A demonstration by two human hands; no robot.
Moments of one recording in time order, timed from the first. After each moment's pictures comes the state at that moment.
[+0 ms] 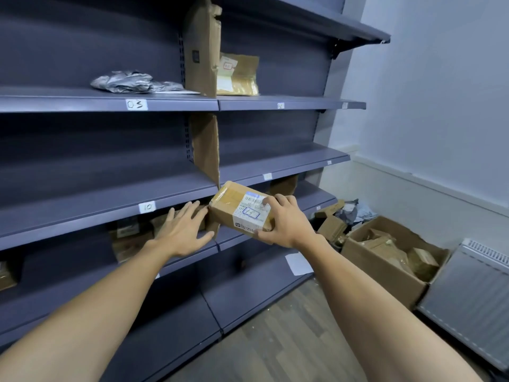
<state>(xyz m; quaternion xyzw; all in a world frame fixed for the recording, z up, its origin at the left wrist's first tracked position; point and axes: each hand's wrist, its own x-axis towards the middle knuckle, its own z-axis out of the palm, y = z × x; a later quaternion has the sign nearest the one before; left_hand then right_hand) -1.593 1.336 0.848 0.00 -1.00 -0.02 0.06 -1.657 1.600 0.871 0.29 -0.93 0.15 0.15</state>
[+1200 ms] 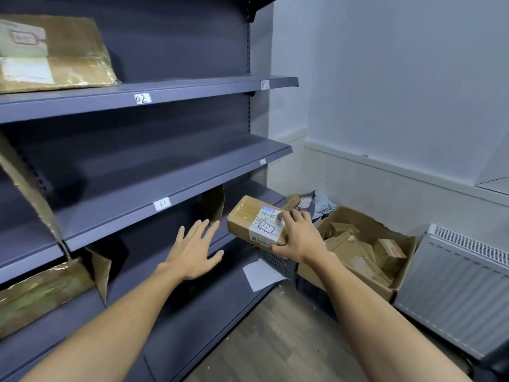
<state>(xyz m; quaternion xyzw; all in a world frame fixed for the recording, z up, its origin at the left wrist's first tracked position) -1.920 1.601 0.784 -0.11 -0.99 -0.01 0.01 -1.945 1.884 0.797 0.15 -0.97 0.14 0.11</state>
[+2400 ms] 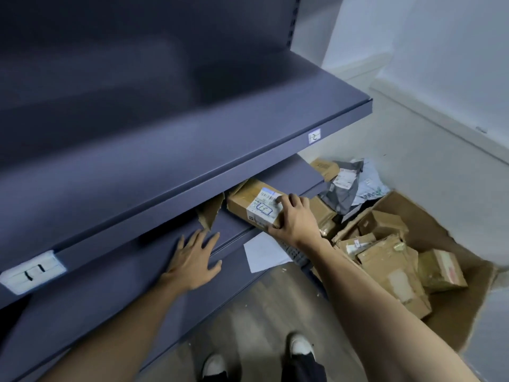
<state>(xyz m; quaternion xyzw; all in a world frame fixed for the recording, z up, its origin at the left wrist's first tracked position) -2.224 1.567 0.553 -0.04 -0.99 -0.03 -0.16 -2.326 1.822 0.615 0.16 -0.98 0.15 -0.02</state>
